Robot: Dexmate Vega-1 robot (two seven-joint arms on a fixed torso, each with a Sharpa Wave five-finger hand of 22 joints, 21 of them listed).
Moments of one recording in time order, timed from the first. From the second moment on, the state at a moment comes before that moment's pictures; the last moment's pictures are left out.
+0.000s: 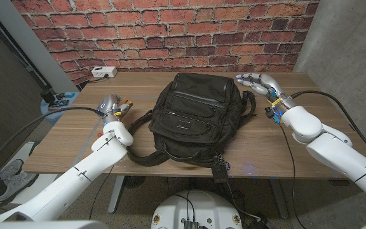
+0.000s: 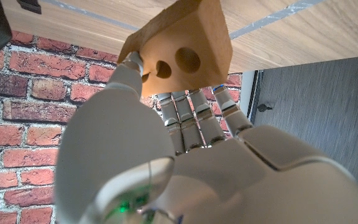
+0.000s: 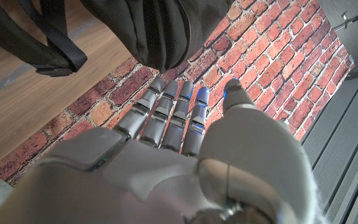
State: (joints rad) left arm 1.01 0.67 0.42 -1.90 0.15 0.81 0.75; left_hand 1.19 0.09 0.30 -0.16 0.33 0.65 0.05 0.69 0.44 0.58 -0.05 0.76 0.77 0.61 -0.05 0.43 0.54 0.39 0.09 0.46 0.21; right arm -1.15 -0.86 -0.21 -1.98 0.29 0.04 -0.21; right_hand 0.93 0.09 0.20 -0.13 0.18 0.66 -0.04 0.20 0.22 0.60 -0.03 0.26 0.36 0.50 -0.05 0.22 0.38 0.47 -0.03 0.20 0.17
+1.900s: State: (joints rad) left arm 0.87 0.66 0.48 -1.70 0.11 0.73 0.73; left_hand 1.17 0.10 0.31 -0.16 0.33 0.65 0.05 0.67 0.41 0.57 -0.05 0.72 0.74 0.59 -0.04 0.43 0.53 0.37 0.09 0.46 0.21; right arm -1.20 -0.70 -0.13 -1.82 0.36 0.21 -0.30; right_hand 0.87 0.11 0.18 -0.11 0.18 0.63 -0.02 0.20 0.21 0.59 -0.01 0.24 0.34 0.45 -0.05 0.22 0.37 0.49 -0.03 0.20 0.17
